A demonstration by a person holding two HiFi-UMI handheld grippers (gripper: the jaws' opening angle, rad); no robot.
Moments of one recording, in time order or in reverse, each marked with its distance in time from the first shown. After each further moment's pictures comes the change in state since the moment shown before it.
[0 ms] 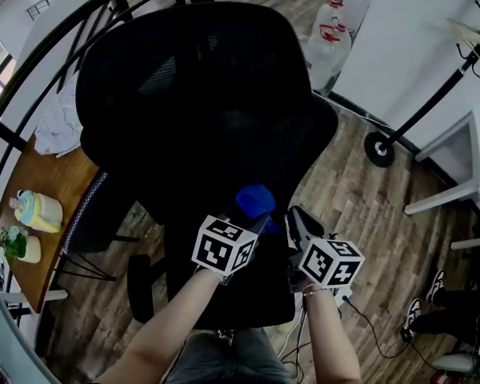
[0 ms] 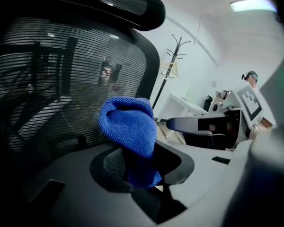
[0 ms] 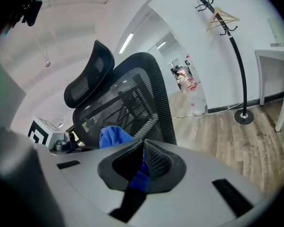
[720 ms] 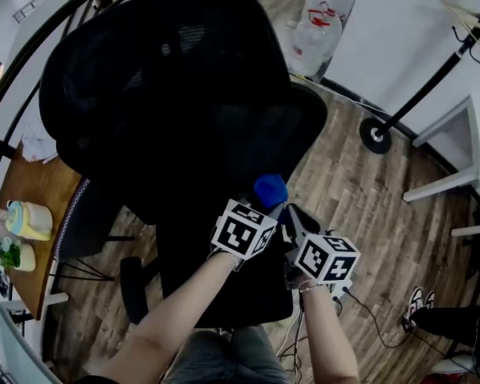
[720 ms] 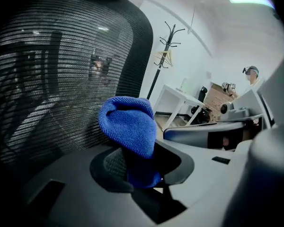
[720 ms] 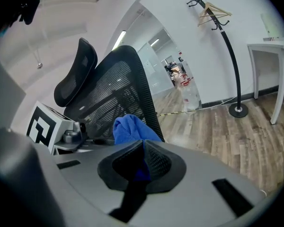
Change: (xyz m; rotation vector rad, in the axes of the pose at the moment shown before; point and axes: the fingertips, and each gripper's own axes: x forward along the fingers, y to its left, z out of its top) left arm 0.076 -0.025 0.001 0.084 0.091 -0.065; right arm 0.007 -0.040 -0.018 0.054 0.026 -0.049
